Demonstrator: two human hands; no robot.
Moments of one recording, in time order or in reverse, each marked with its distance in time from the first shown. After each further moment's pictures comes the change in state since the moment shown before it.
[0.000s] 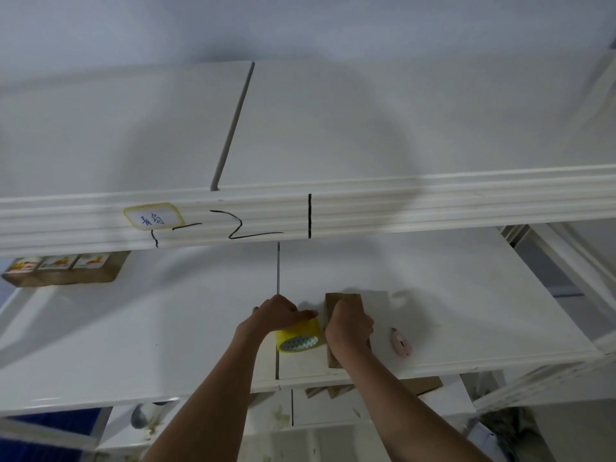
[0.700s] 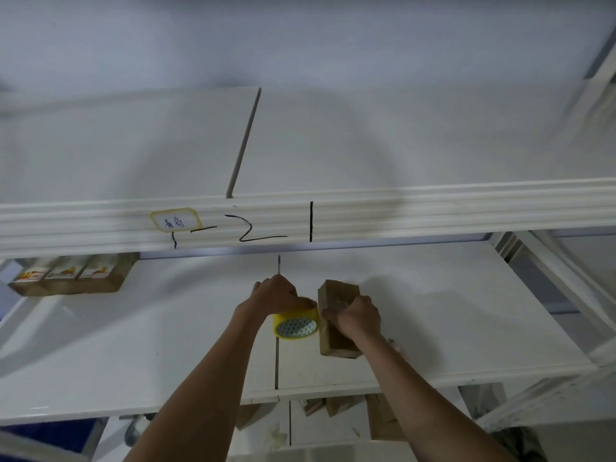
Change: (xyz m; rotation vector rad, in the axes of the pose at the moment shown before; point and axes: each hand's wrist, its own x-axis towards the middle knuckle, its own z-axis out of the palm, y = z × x) left_hand -0.016 0.022 -0.054 0.178 0.238 0.107; right_hand 0.014 0.010 -0.042 0.314 -0.115 -0.039
